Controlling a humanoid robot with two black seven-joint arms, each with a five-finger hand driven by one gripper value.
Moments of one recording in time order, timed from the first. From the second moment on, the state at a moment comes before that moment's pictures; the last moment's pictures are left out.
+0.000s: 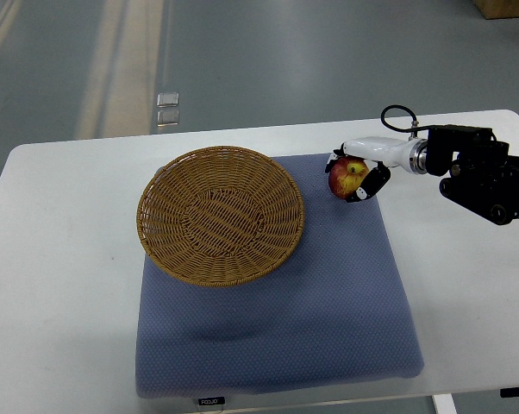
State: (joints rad) left arm -0.03 0.00 -0.11 -0.11 0.08 -0.17 -0.03; right arm 1.08 -0.34 0.04 0.66 -1.31 0.10 0.32
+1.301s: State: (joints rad) left arm -0.03 0.00 -0.12 -0.11 0.08 -0.17 -0.03; right arm 1.23 0.00 -0.06 0.77 -1.31 0.09 0.38
